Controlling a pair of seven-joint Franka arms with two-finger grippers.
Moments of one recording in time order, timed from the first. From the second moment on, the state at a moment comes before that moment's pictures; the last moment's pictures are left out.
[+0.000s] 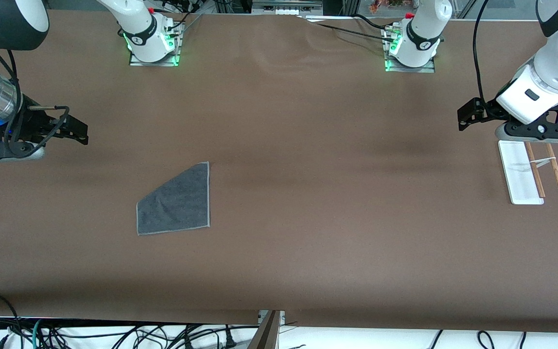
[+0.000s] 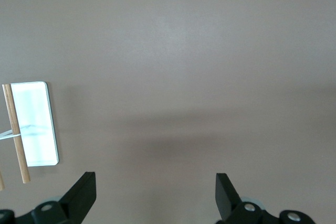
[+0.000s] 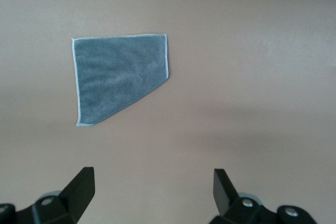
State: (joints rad) left arm 0.00 0.00 -0.12 -1.70 0.02 1.65 -0.07; right arm 0.12 0.15 -0.02 -1.52 -0.02 1.62 0.02
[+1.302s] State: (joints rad) left arm 0.00 0.00 -0.12 -1.70 0.02 1.65 -0.07; right arm 0.12 0.17 0.00 -1.52 -0.02 1.60 0.01
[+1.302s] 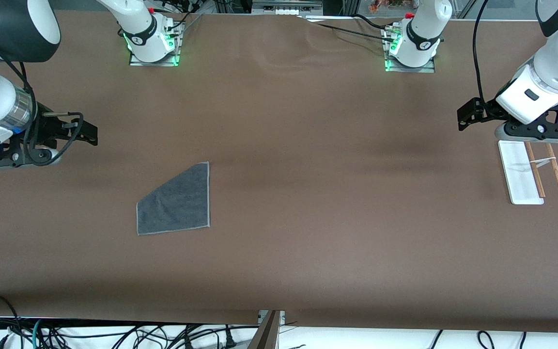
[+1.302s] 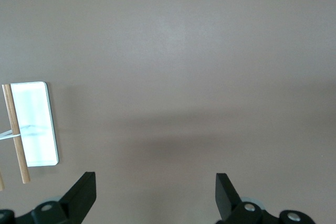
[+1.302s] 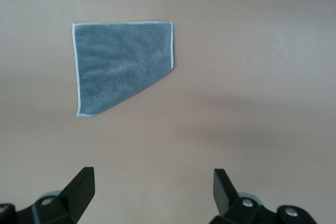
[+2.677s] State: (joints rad) left arm 0.00 0.00 -0.12 -1.70 0.02 1.65 -0.07; right arm 0.14 0.15 0.00 -1.52 -0.02 1.59 -0.02
